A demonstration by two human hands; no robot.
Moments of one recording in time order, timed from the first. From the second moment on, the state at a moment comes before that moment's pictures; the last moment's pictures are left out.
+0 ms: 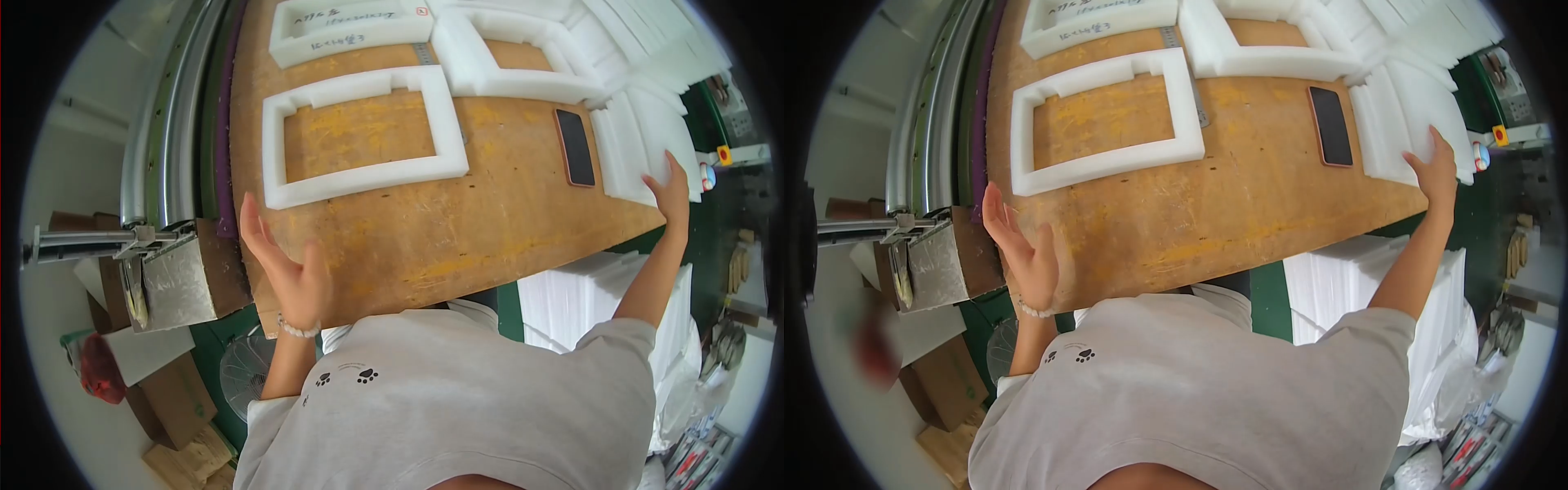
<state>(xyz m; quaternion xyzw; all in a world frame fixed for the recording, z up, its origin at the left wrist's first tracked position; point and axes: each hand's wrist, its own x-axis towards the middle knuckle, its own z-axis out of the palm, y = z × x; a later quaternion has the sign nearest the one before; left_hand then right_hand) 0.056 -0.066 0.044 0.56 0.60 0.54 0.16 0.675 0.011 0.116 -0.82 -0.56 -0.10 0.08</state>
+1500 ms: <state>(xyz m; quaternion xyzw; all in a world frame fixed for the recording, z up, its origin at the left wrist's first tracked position) -0.010 -0.010 0.085 0.42 0.53 0.66 0.32 0.331 0.054 0.111 -0.48 -0.51 0.44 0.55</state>
